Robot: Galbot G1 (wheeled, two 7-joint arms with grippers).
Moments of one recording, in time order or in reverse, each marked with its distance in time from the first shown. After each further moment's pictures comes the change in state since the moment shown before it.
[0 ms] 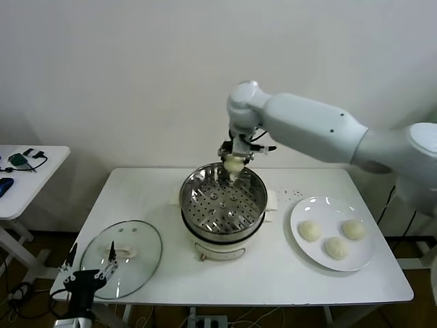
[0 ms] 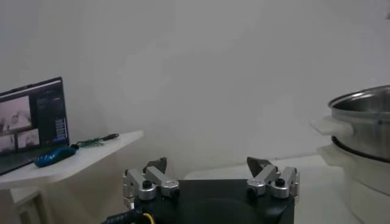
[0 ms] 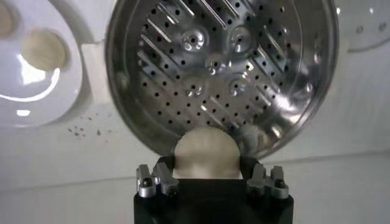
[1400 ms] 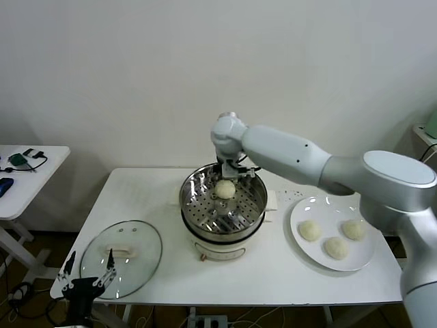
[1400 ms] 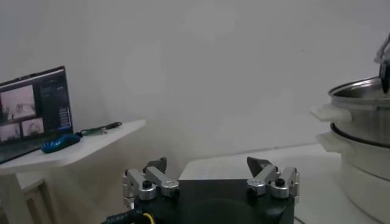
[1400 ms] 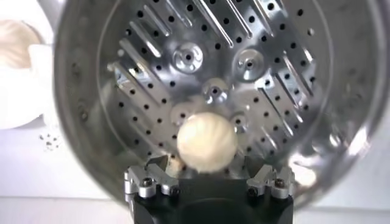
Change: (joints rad) left arm 0.033 -0.007 -0.002 -0.007 -0.006 0.000 -0.002; right arm 0.027 -0.031 -0.031 -0.054 0.089 0.011 0.040
